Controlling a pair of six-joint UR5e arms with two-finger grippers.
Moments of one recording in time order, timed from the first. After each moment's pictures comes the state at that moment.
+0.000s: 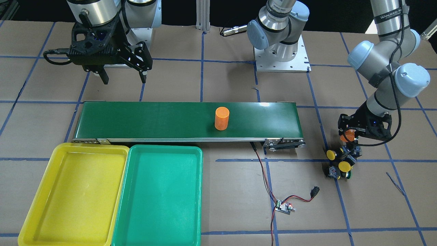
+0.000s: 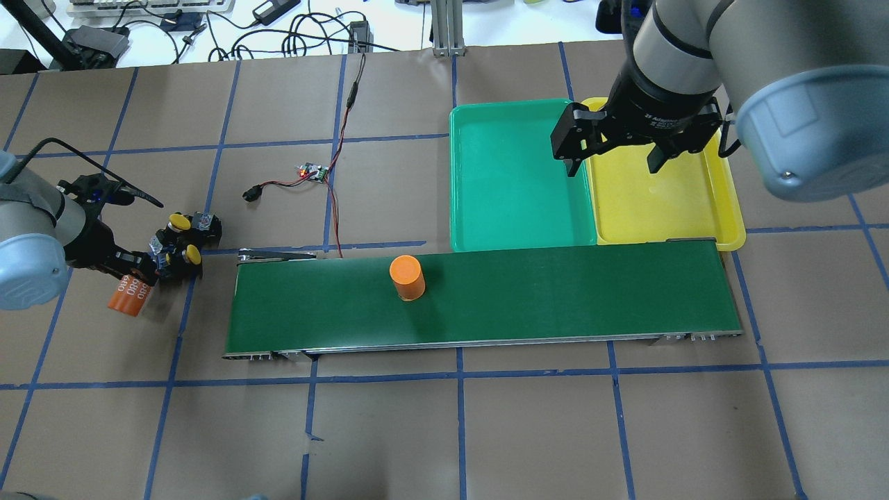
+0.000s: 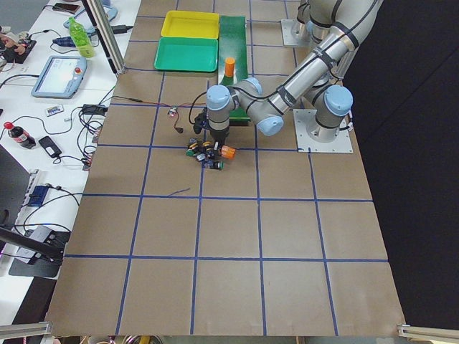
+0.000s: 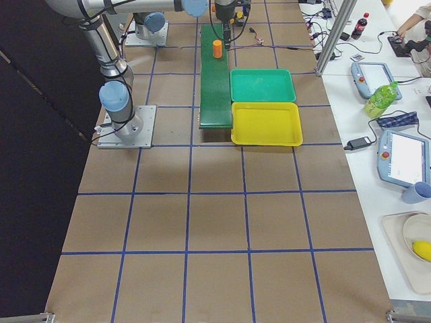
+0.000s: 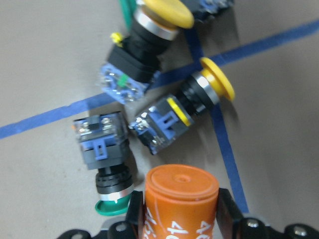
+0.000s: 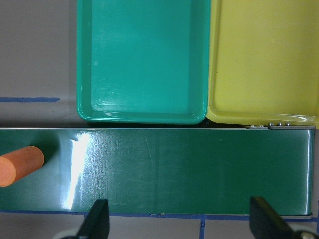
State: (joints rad) left arm -1.01 -1.77 -2.04 -0.90 1.59 0.71; right arm 1.67 -1.63 1.64 -1.68 -1.53 0.08
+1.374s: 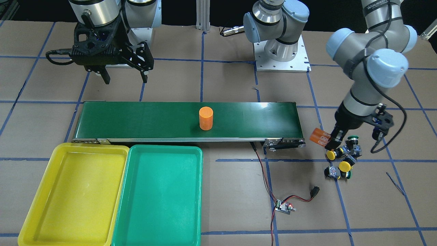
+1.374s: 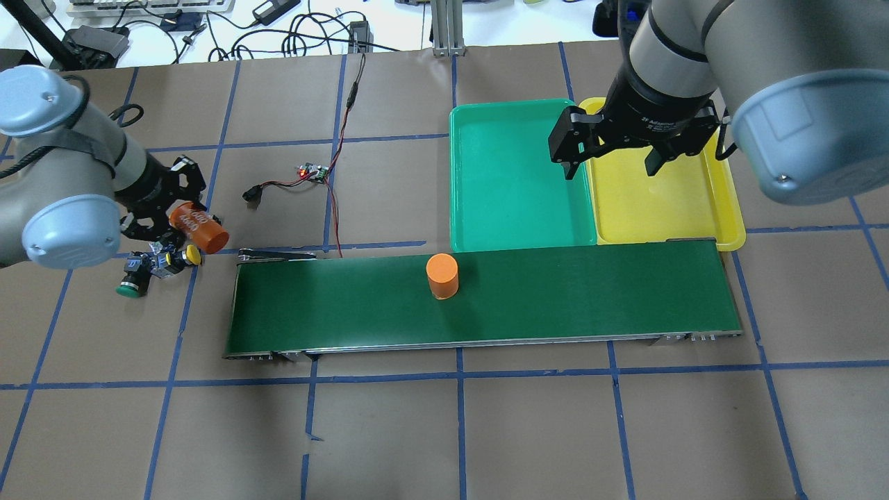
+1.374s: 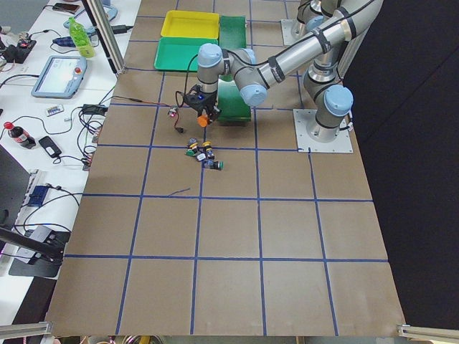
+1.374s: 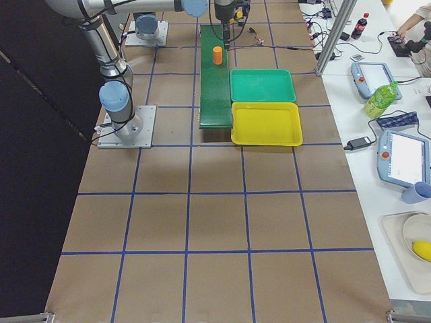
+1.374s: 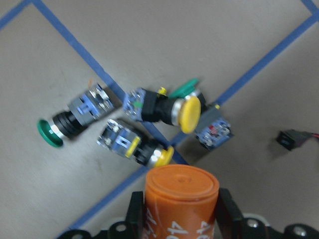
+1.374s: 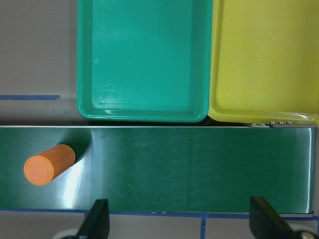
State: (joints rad) left arm -1.30 -1.70 -1.96 -0.92 1.59 -0.73; right arm 1.68 -1.63 1.64 -1.68 -1.53 0.08
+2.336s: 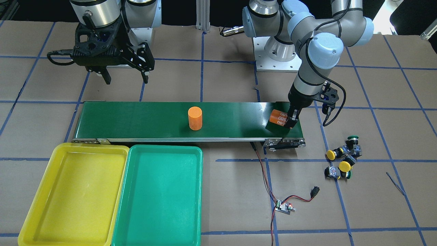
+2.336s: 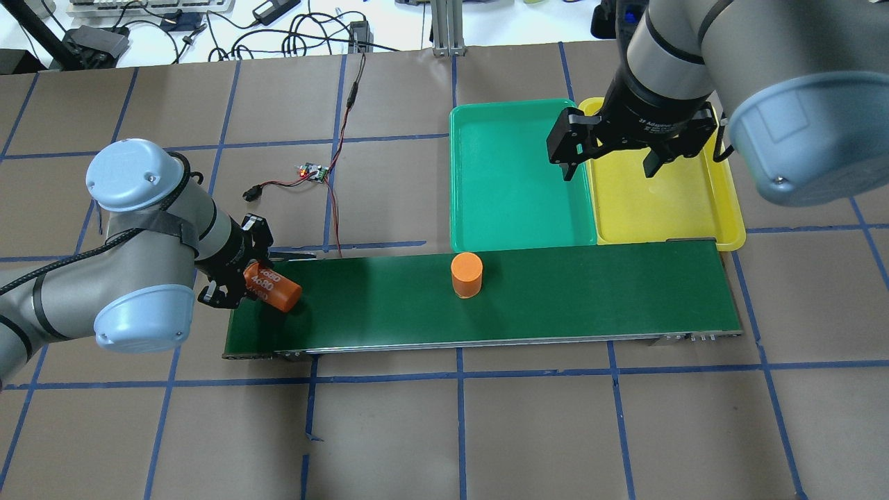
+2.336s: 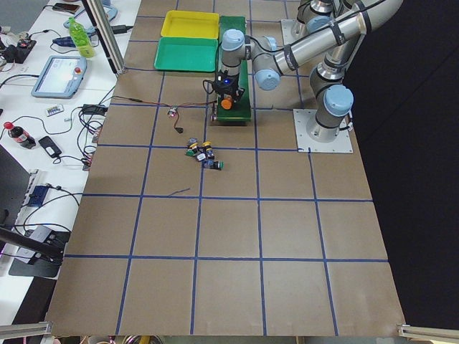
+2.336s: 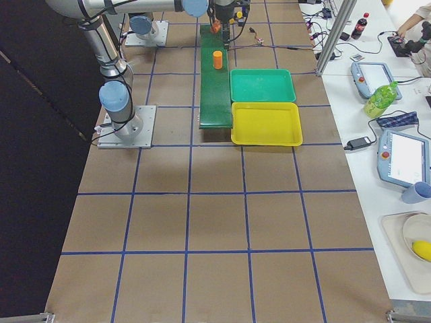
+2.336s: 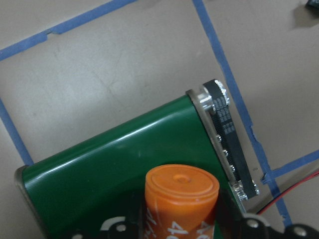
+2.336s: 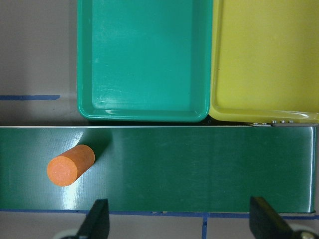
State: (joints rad) left arm -1.44 -1.57 -2.17 -0.93 1.59 -1.06; right arm 1.68 -1.63 1.65 -1.68 -1.53 0.09
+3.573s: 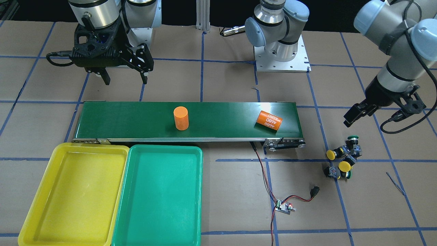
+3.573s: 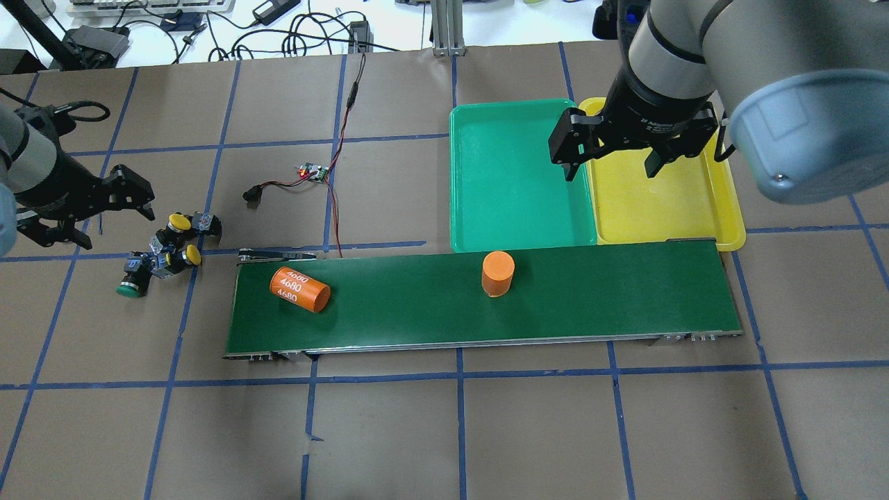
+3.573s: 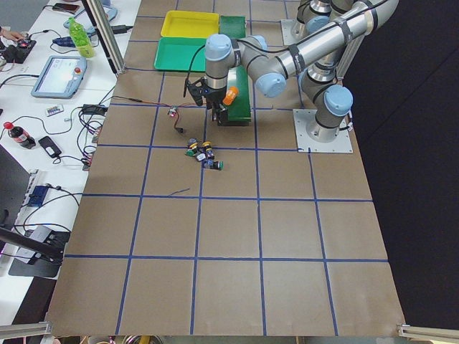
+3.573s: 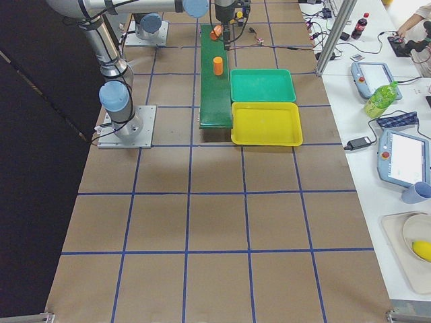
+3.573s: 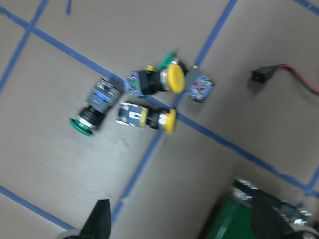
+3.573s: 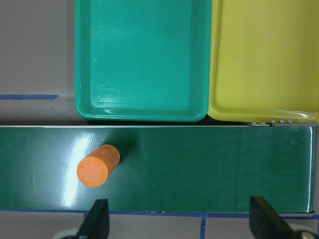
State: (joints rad) left arm -1.07 -1.61 -1.92 -1.15 1.59 0.12; right arm 1.67 -1.62 1.65 -1.68 -1.53 0.08
